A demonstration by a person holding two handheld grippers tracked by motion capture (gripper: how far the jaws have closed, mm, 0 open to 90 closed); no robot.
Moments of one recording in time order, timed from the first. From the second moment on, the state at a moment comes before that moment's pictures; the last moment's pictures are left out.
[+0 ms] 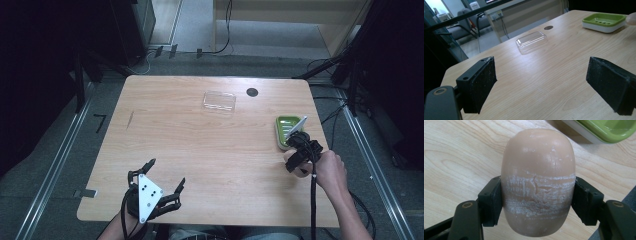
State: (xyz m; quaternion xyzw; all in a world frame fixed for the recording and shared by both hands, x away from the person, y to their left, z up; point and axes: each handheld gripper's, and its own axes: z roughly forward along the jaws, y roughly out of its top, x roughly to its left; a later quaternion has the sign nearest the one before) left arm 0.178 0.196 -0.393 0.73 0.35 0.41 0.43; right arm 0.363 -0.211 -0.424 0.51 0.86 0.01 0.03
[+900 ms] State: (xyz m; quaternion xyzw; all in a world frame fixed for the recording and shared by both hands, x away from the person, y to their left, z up) left arm 0.178 0.196 -0.393 0.73 0.35 0.41 0.43; right arm 0.382 -0.224 -0.420 0.54 0.84 0.01 0.02
